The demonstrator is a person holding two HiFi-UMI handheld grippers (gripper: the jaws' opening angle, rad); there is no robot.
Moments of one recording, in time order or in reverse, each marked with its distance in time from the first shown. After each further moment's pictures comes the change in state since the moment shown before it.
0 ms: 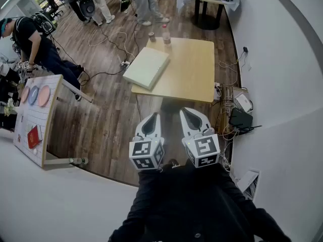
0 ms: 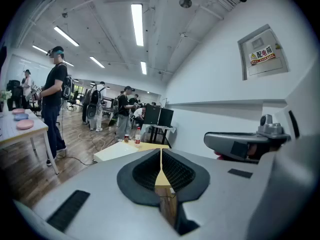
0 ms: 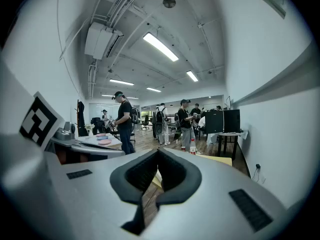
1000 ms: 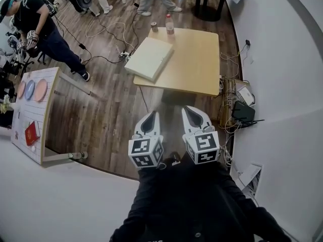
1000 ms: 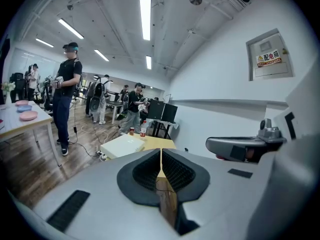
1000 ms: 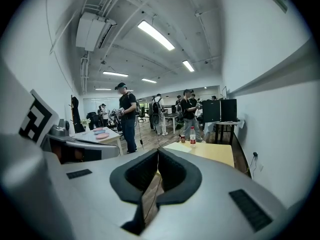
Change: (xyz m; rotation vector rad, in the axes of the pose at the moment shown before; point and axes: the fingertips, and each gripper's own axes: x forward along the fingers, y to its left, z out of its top) left arm -0.003 0.049 -0.029 -0.054 0.050 0.014; right arm 0.031 0.023 -0.041 0.046 0.106 -0.041
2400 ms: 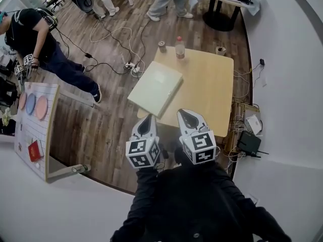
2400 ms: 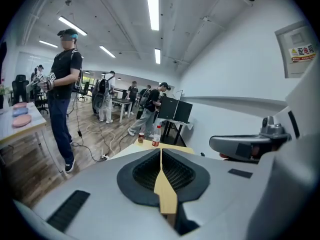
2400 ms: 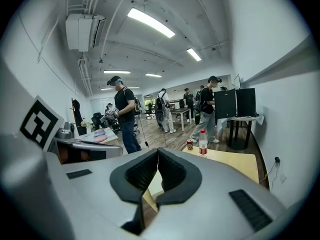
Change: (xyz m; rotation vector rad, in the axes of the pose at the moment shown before) left arm 0.218 0.107 0.096 -0.036 0.044 0.111; right arm 0.240 -0.096 0.063 0.027 0.062 0.135
